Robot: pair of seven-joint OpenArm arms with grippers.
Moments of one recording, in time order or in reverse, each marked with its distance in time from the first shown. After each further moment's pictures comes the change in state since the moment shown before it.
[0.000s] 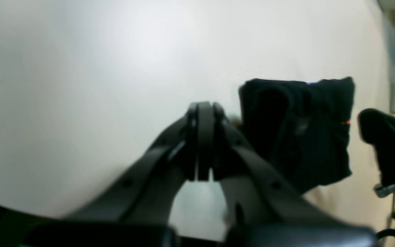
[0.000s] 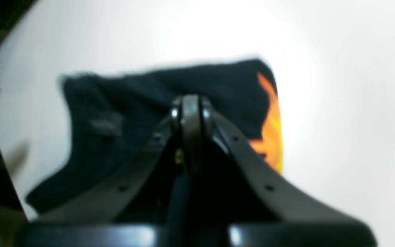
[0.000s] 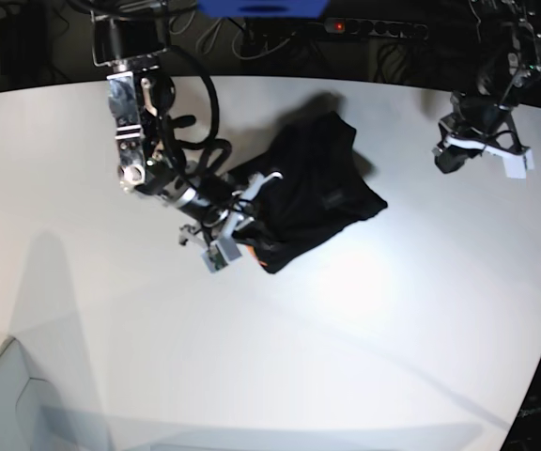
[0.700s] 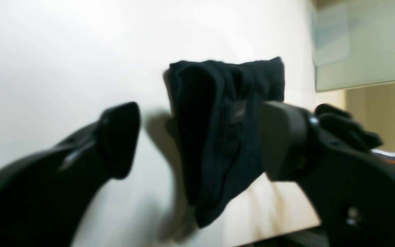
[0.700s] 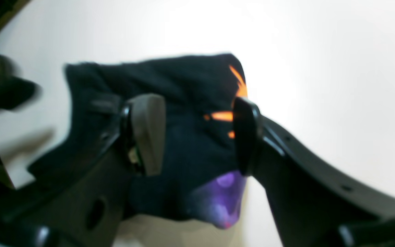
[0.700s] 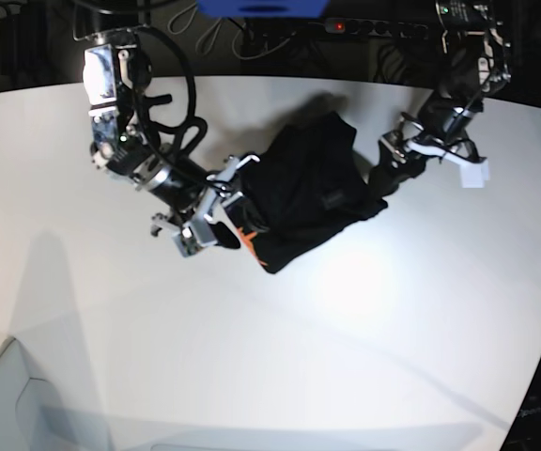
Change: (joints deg) left arm -5.5 6.5 5.2 -8.2 -3.6 -12.4 -0.5; right arm -5.7 3.5 2.0 9.4 0.0 0.0 -0.2
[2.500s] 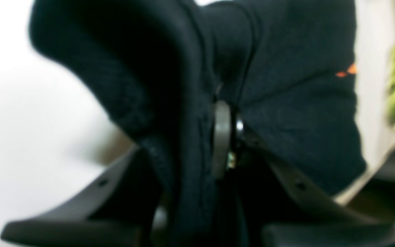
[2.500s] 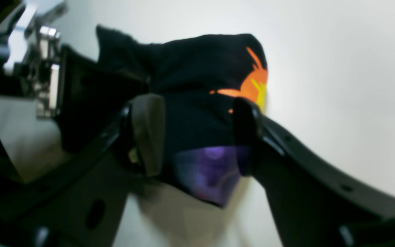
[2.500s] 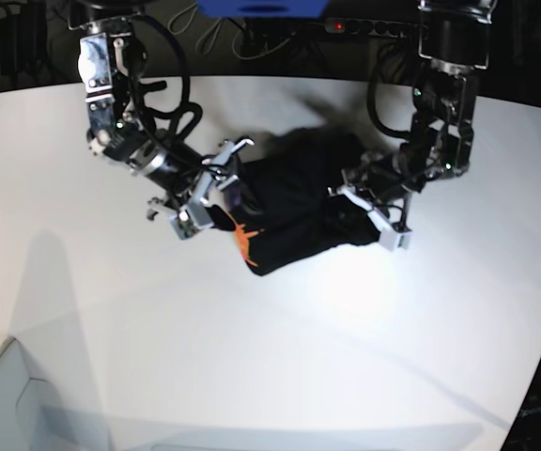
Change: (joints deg) left arm -23.4 -6.4 20.8 -22.6 12.3 -1.7 4.3; right arm -3.2 1.6 -0.1 0.5 0.0 0.0 0.1
